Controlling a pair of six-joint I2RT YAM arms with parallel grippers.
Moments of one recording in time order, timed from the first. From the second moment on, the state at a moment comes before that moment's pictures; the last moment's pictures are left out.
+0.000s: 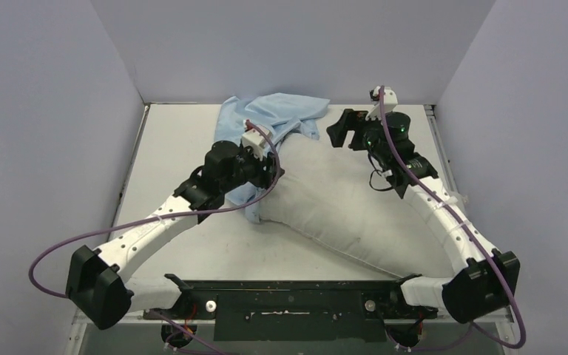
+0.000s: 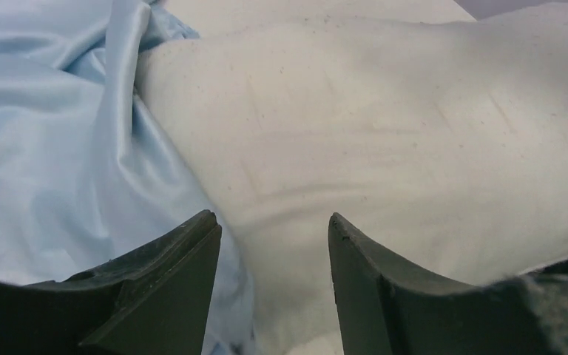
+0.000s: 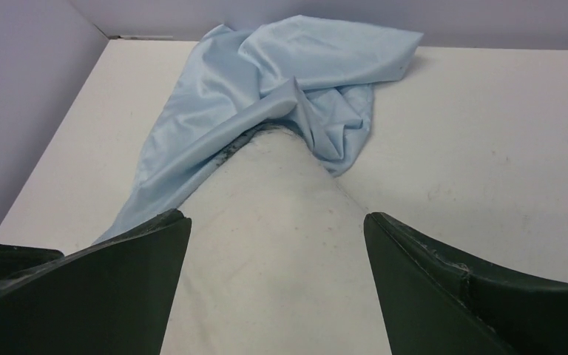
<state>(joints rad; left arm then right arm) -0.65 1.19 0.94 -0.05 0.14 -0.18 0.37 1.22 1.12 -0.14 -0.06 0.32</state>
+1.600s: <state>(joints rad) -0.47 1.86 1.33 -0.32 0.24 0.12 0.37 1.53 1.03 -0.08 -0.31 0.15</state>
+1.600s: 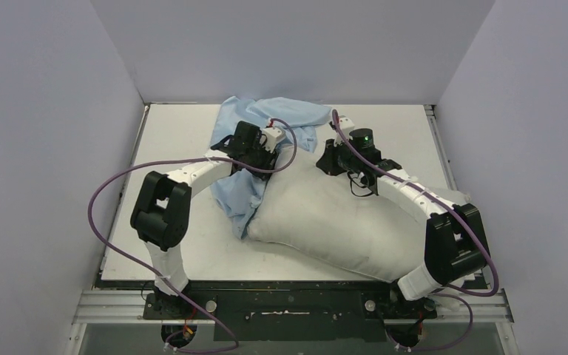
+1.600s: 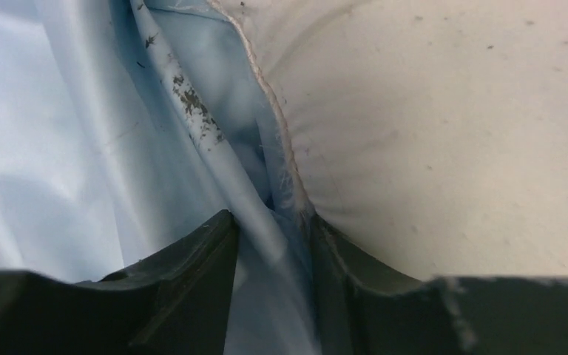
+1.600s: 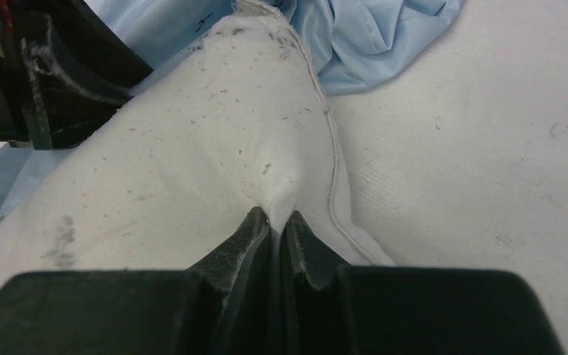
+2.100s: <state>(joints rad) -0.48 1.70 1.32 -0.19 0.30 -0.02 0.37 1.49 0.96 0.00 -0.40 0.13</state>
